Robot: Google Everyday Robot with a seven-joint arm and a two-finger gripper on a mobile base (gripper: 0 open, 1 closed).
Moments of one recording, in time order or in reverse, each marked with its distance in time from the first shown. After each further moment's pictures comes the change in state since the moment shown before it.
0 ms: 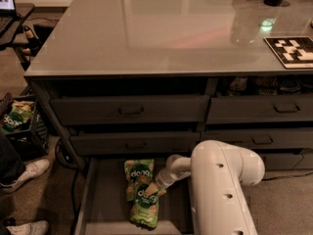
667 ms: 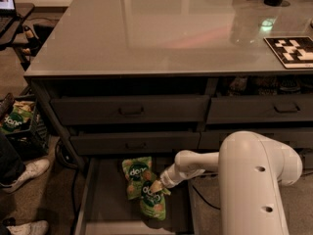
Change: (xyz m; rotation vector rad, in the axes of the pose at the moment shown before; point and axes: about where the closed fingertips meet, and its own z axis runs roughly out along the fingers) arm 0.007 0.050 -0.091 -0.051 -0.046 0.101
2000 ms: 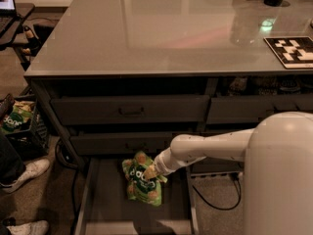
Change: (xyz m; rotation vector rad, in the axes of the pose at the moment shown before) arm -0.052 0.090 -0.125 0.090 -0.082 -0.065
